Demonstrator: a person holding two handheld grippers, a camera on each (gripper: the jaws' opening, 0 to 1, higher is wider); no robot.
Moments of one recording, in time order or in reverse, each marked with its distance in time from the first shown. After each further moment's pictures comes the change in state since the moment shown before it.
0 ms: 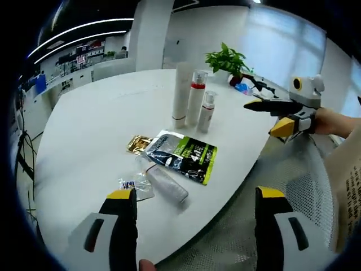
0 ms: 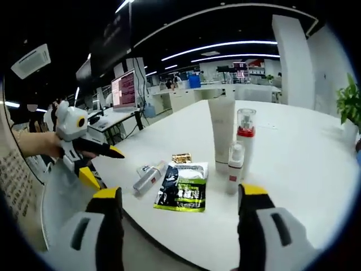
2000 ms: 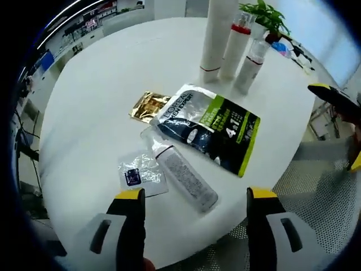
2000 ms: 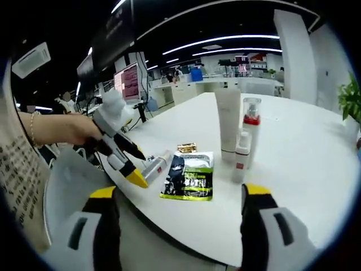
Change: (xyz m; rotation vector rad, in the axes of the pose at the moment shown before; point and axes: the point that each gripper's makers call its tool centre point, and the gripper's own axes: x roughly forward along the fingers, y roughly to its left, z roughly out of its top) left arm 0.075 0.043 -0.034 -0.077 0.453 0.194; right arm -0.002 0.018 -0.017 -0.005 0.057 0.017
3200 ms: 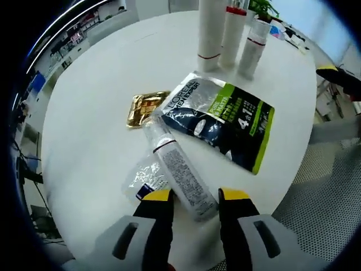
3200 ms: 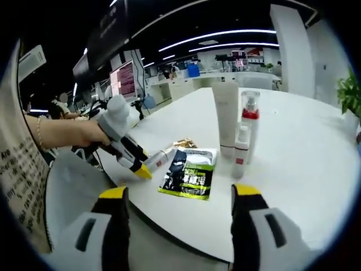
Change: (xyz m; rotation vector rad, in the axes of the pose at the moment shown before) left arm 0.013 0.018 0.002 0.148 -0.002 0.028; right arm 0.004 -0.003 -0.006 0.032 0.040 -0.013
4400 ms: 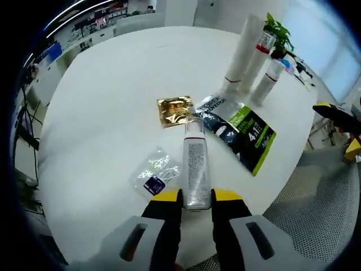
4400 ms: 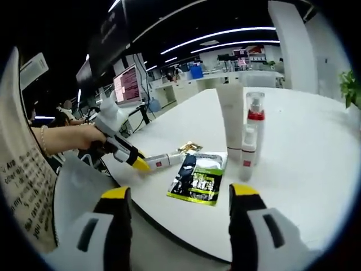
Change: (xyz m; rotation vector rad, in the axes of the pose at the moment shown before) left arm -0.038 0.017 -0.009 -0.247 -0.134 -0.070; right arm 0.001 0.009 0.011 0.048 -0.033 0.063
